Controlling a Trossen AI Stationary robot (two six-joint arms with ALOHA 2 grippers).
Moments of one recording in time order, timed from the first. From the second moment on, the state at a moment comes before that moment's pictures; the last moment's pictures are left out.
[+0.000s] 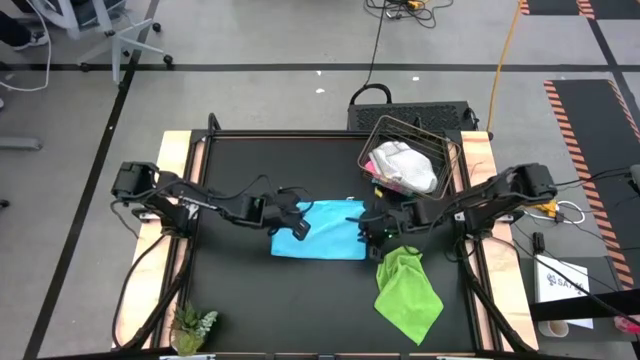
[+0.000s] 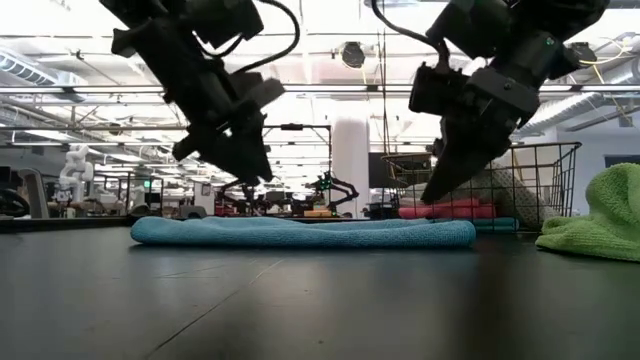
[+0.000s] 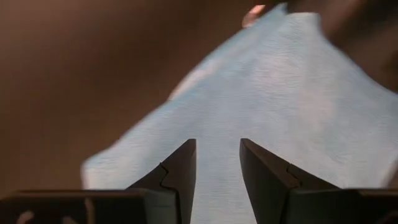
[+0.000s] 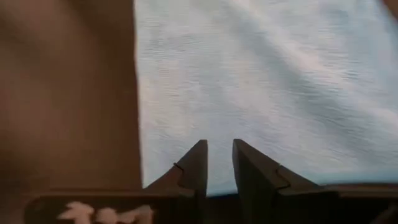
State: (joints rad) left arm -0.07 1.58 0.86 -0.21 -0.39 -0.80; right arm 0.12 1.47 0.66 -0.09 0.02 0.34
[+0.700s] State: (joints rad) left arm -0.04 1.74 0.86 -0.26 -0.35 -0.88; right arm 0.16 1.59 0.66 0.03 0.02 0.38
